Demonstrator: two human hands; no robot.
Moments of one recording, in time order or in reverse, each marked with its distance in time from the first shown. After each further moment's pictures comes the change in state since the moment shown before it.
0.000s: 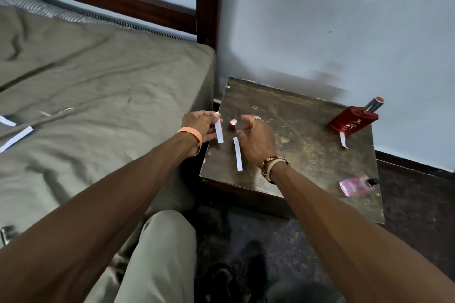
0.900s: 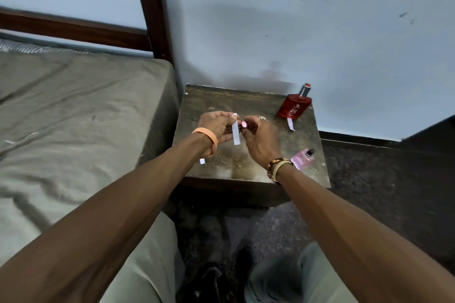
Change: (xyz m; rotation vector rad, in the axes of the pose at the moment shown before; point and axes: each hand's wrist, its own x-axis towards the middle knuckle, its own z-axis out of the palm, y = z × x) left_hand -0.083 -0.002 0.116 0.100 -0.267 0.027; right_hand -0.065 0.044 -0.100 0.034 0.245 0.014
